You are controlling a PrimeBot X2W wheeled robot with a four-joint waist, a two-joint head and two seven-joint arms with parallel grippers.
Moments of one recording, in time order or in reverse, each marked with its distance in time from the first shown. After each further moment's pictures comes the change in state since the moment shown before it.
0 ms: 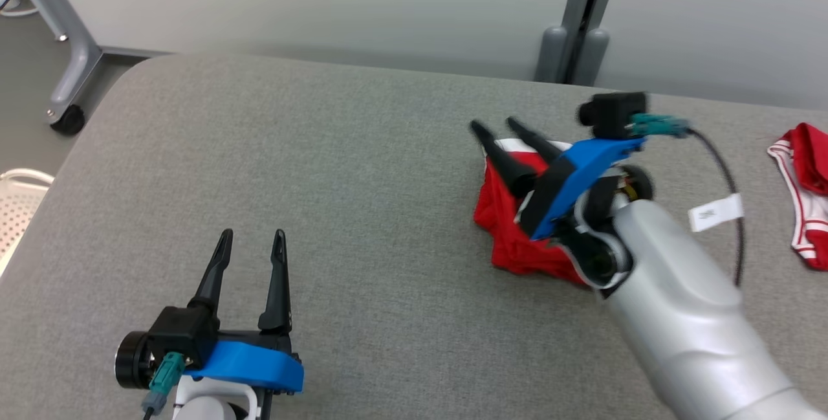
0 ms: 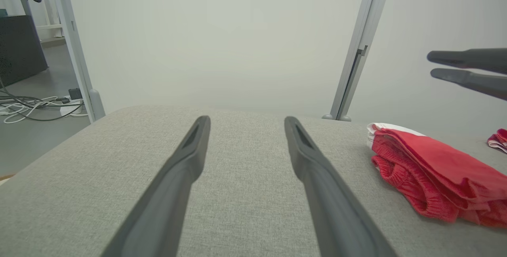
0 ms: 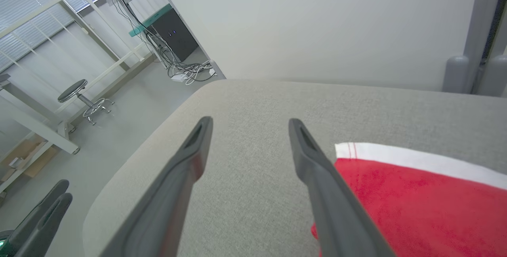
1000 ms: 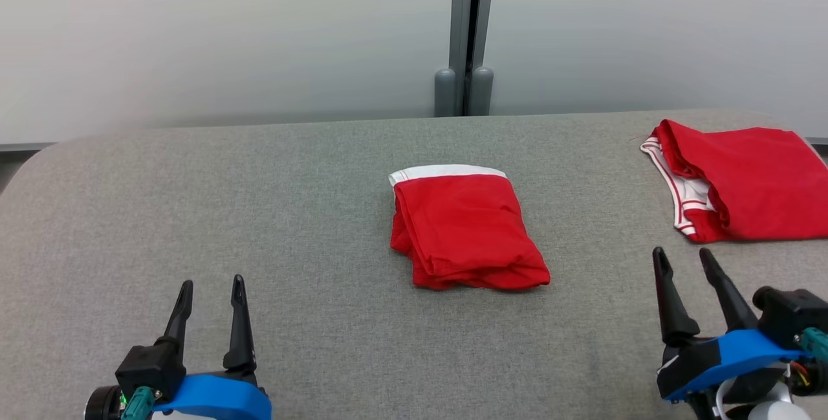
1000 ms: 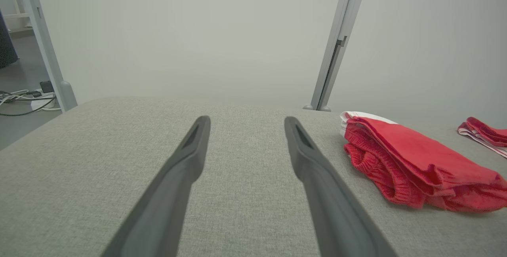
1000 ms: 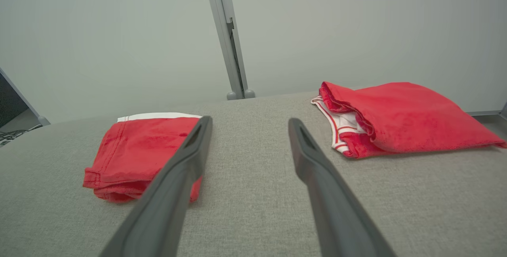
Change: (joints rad) left arm 0.076 0.004 0.101 0.052 -0.006 0.018 0.000; right arm 0.699 0.002 -0.550 -0.595 -0.525 0.000 -0.135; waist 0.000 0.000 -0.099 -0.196
